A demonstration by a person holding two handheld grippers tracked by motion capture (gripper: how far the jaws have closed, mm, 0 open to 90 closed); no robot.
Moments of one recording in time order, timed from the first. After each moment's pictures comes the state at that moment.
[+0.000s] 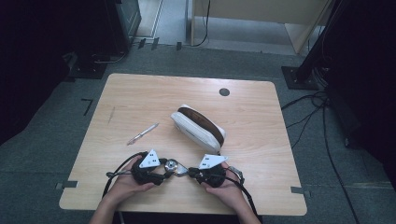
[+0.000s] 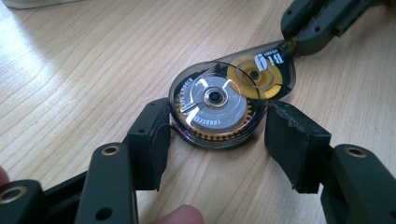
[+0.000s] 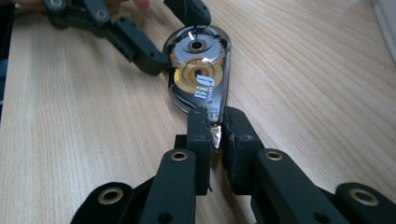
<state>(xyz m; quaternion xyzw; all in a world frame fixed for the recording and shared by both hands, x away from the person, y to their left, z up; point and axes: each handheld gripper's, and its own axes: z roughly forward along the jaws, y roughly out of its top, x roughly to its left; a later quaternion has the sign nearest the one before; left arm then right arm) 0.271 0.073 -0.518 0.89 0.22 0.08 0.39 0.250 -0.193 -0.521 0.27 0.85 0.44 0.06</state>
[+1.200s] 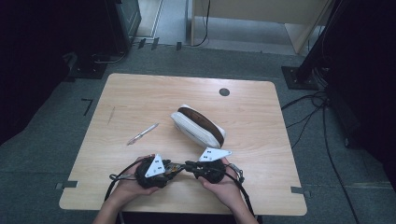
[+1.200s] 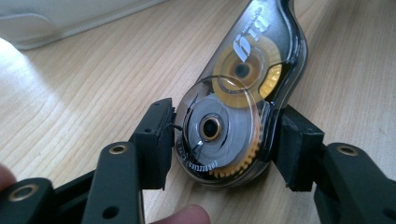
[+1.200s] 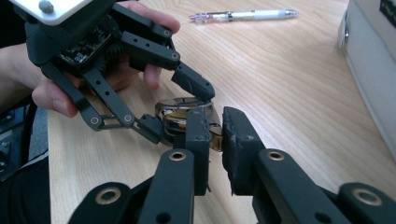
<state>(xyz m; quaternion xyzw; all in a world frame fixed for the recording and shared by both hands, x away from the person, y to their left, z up) 0.256 0.059 -0.518 0.89 0.17 0.15 0.39 0.250 -0.186 -0.485 0.31 0.82 0.49 0.05</state>
